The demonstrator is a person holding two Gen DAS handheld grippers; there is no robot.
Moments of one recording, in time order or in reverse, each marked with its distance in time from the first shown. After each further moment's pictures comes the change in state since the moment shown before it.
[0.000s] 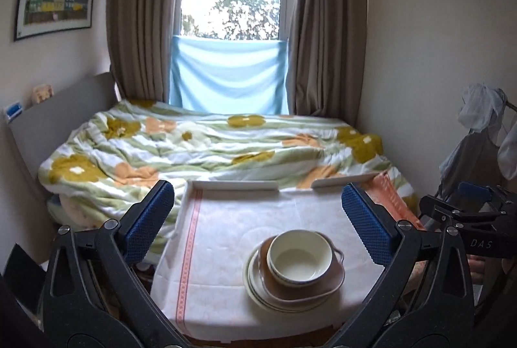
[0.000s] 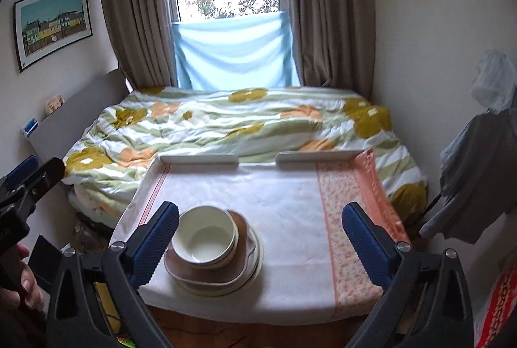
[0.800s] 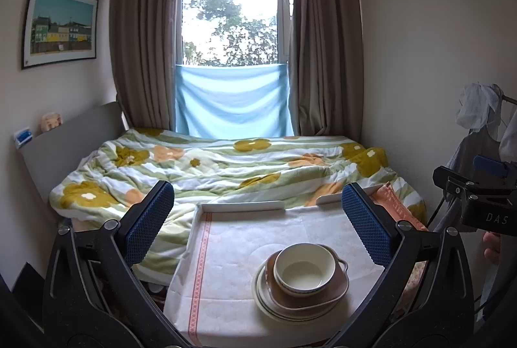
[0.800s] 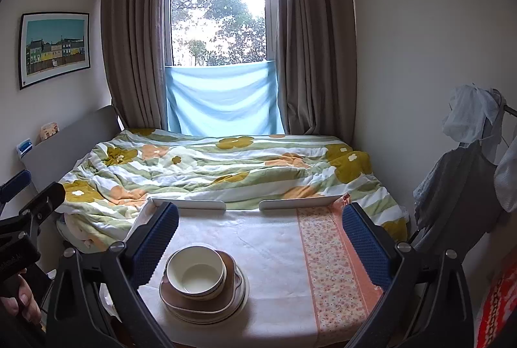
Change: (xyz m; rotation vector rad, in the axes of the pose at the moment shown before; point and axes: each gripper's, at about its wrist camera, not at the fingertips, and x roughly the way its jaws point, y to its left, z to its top) left arm -0.030 -0.018 -0.002 0.066 -0.096 0.032; right arm -0.042 -0.001 0.008 -0.008 -0.197 -0.043
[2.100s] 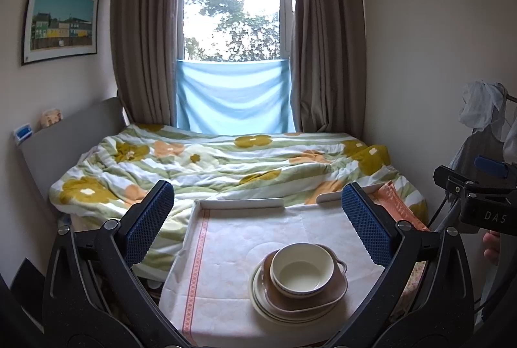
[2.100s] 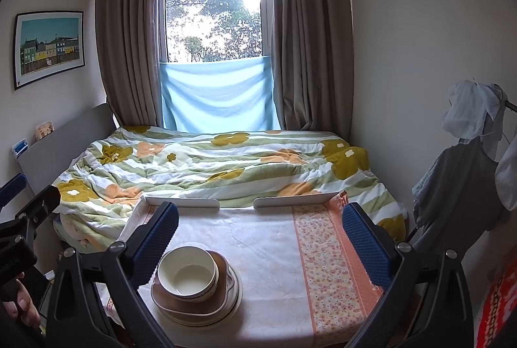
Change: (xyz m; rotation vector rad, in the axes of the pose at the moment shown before) left arm 0.011 -0.003 -0.003 -0.005 0.015 0.006; right arm 0.008 -0.008 -0.002 0.006 0.014 -0.016
